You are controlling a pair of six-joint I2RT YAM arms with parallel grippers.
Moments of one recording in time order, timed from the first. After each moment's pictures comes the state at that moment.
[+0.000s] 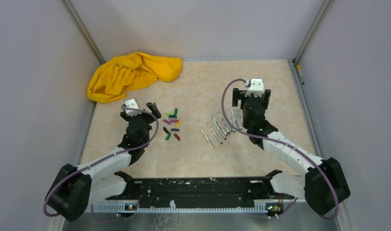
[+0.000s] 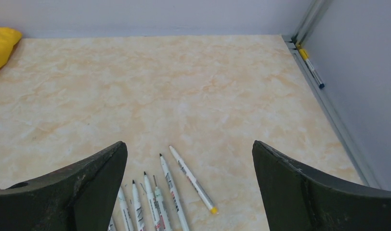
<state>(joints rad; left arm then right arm) -0.53 1.05 0.34 0.65 -0.72 -0.34 0.51 1.12 0.64 0.34 0.65 0.01</state>
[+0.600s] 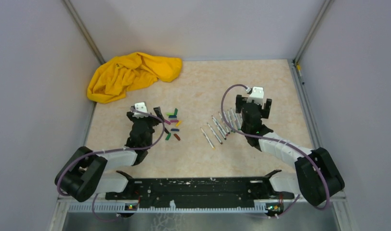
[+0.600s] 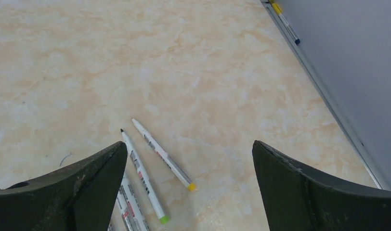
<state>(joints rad) -0.53 1.28 0.25 1.01 -0.63 -0.14 0.48 1.20 0.53 0.43 0.76 0.05</state>
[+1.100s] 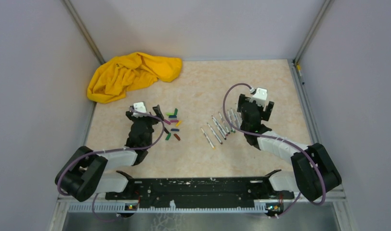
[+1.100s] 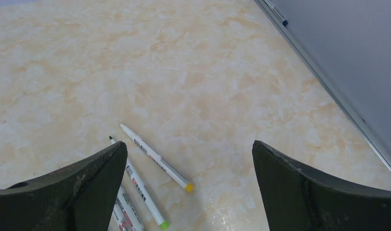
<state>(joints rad) -0.53 1.29 0.25 1.09 -0.64 -0.11 0.46 1.27 0.52 0.45 0.84 0.15</state>
